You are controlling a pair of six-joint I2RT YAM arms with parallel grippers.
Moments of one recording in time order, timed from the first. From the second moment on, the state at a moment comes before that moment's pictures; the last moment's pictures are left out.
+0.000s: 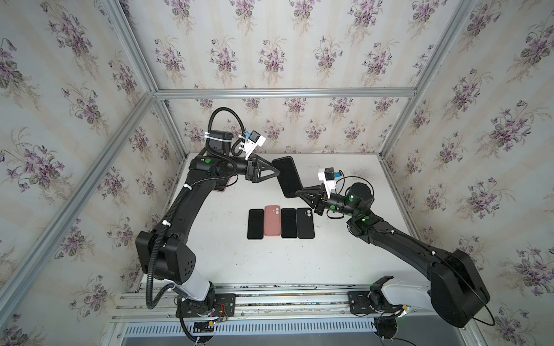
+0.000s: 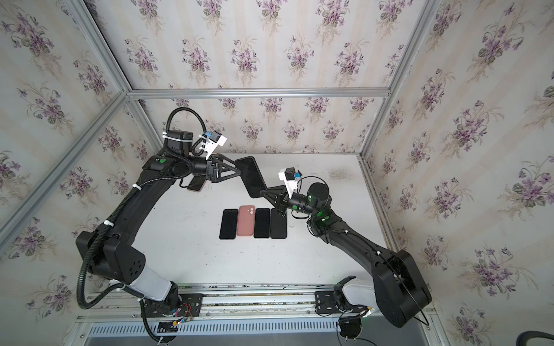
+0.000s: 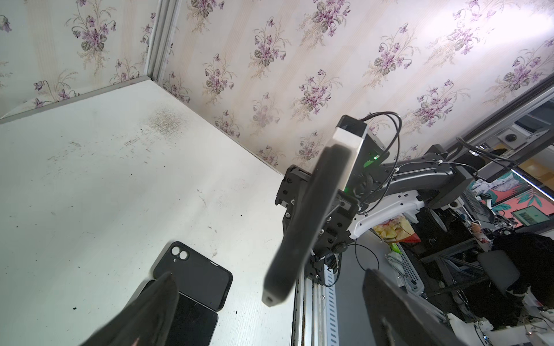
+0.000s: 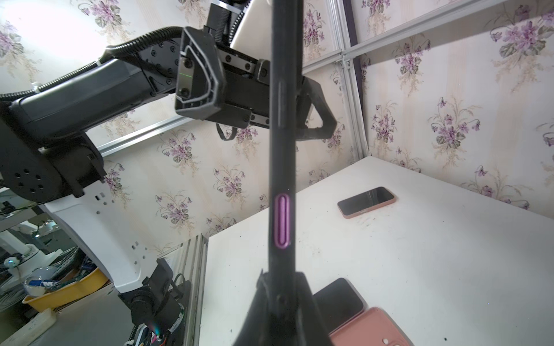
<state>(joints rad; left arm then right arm) -0.21 1.61 1.65 -0.68 1.19 0.05 0.47 1.27 0.72 0.63 -0.77 0.38</state>
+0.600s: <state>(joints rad) -0.21 1.66 1.69 -0.68 1.27 0.05 0.47 1.33 0.72 0.67 -0.84 0.44</state>
